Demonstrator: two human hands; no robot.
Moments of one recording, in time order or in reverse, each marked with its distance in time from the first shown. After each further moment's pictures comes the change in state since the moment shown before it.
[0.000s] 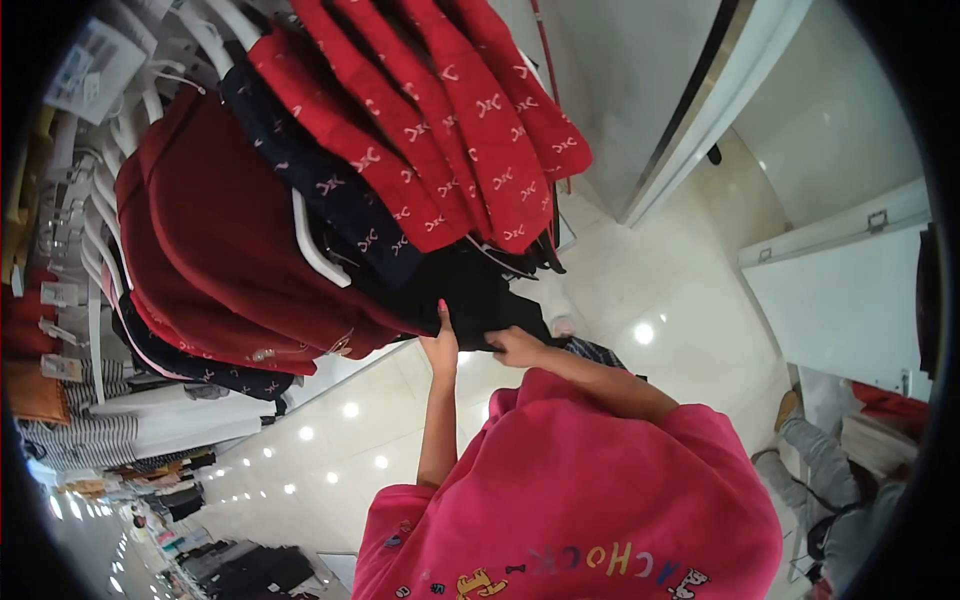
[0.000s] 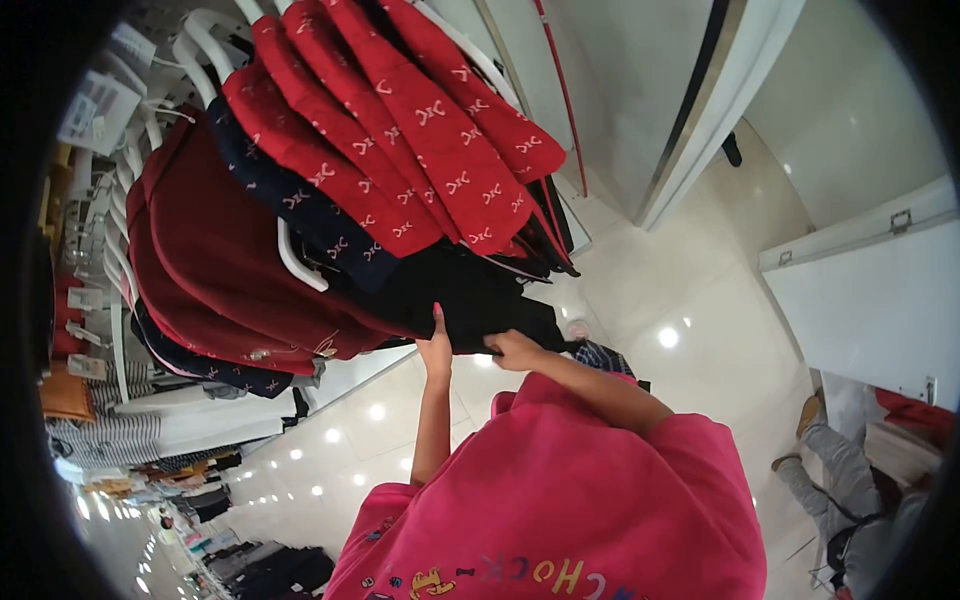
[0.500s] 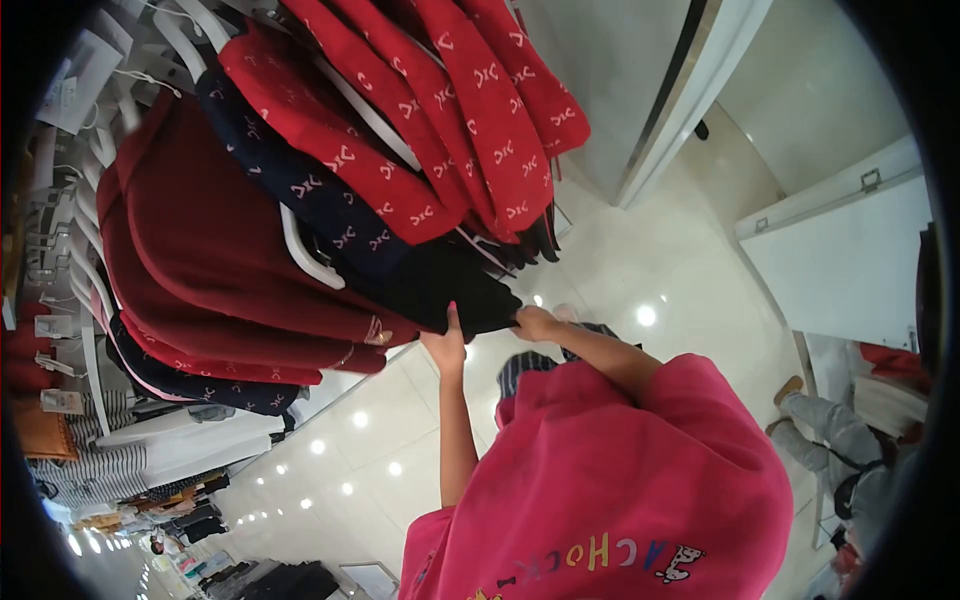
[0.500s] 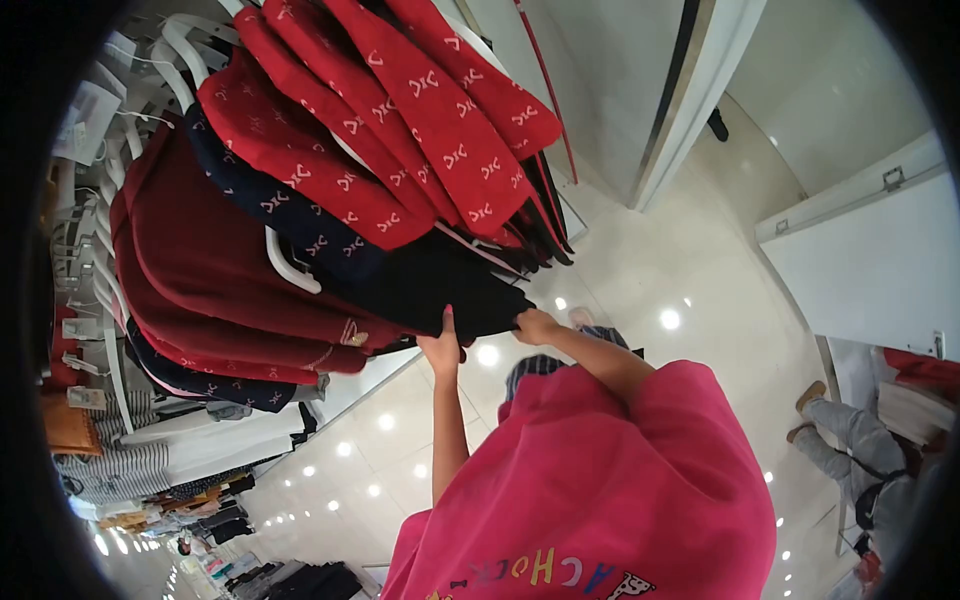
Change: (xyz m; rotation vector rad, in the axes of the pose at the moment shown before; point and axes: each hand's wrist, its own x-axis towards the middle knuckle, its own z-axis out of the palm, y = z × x) left_hand 0.017 -0.087 -0.011 0.037 -0.067 0.087; right_hand 0.018 0.089 0.019 -0.323 -0.107 0.341
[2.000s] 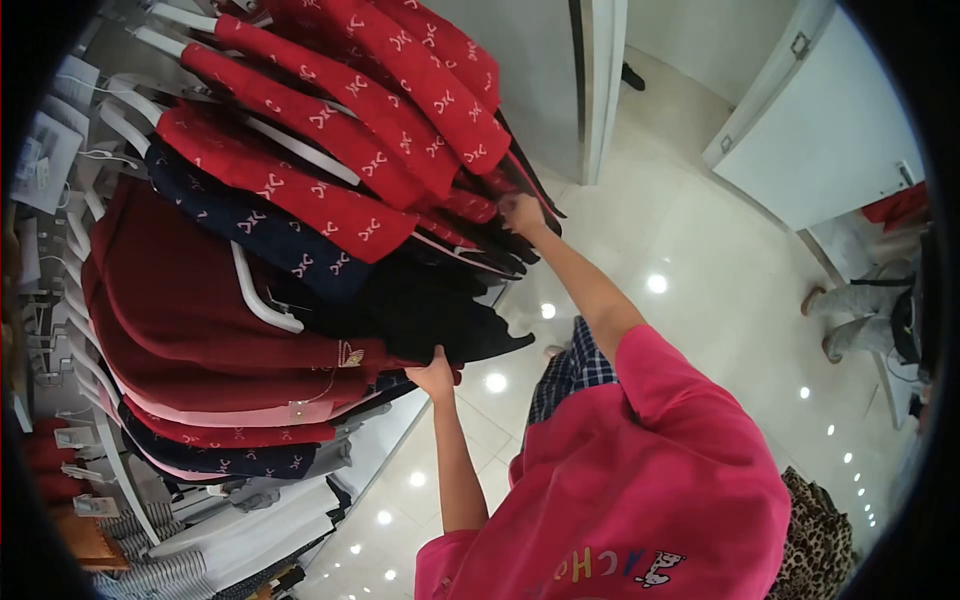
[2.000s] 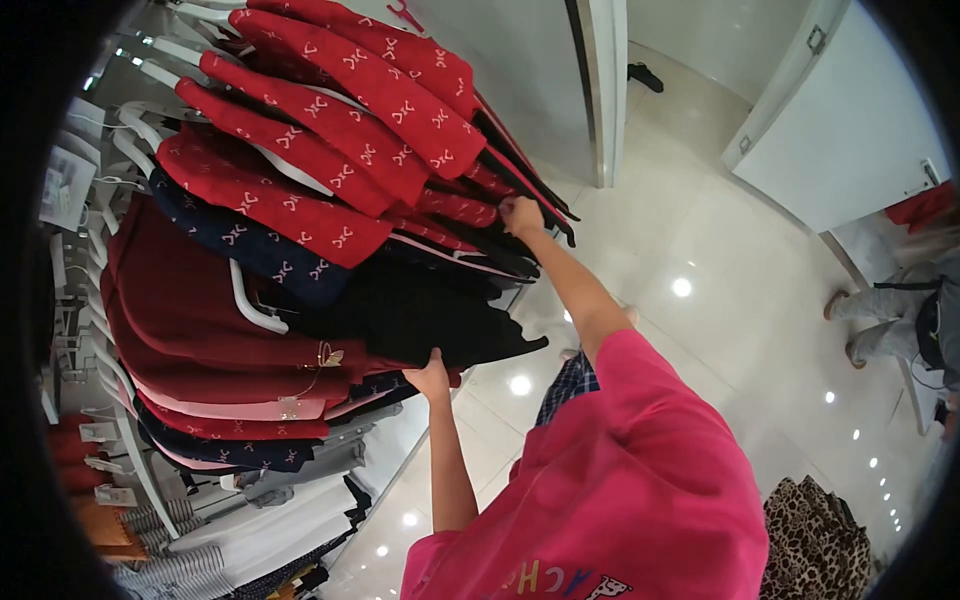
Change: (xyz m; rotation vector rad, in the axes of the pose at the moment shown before) left_hand 0.020 0.019 -0.046 0.058 0.024 0.018; right_hand 0.073 0.042 -0.150 0.780 0.978 0.365
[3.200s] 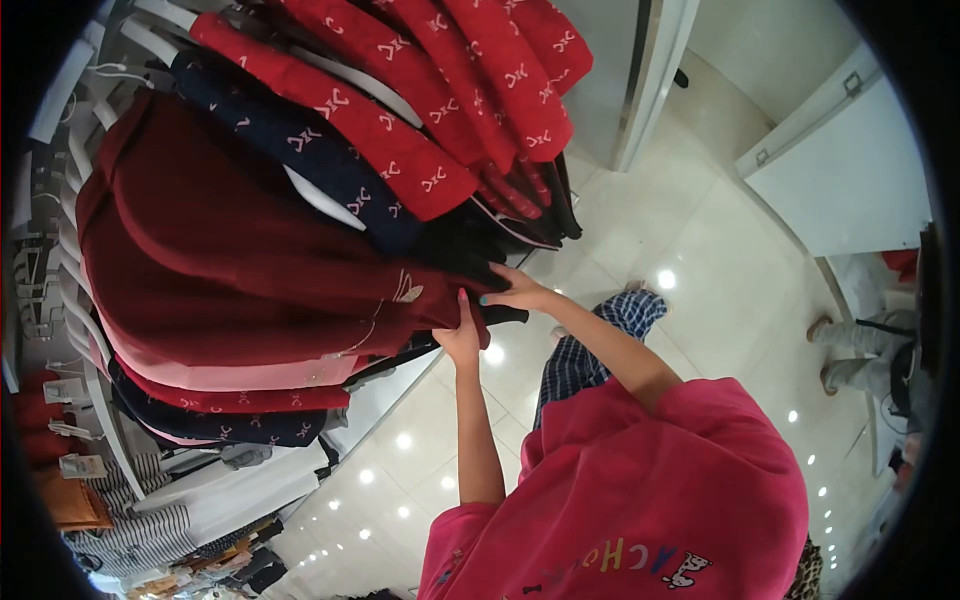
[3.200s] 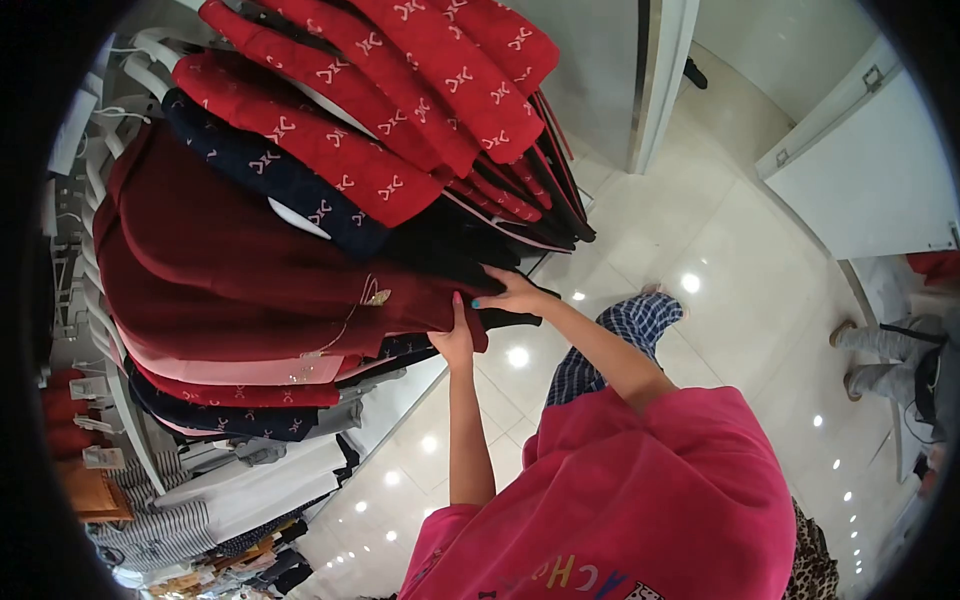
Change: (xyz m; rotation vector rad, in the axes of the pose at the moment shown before) left_hand -0.001 0.020 0.019 -0.248 -0.080 0.105; right_hand -0.187 -0.026 0.058 0.262 -0.677 -0.272
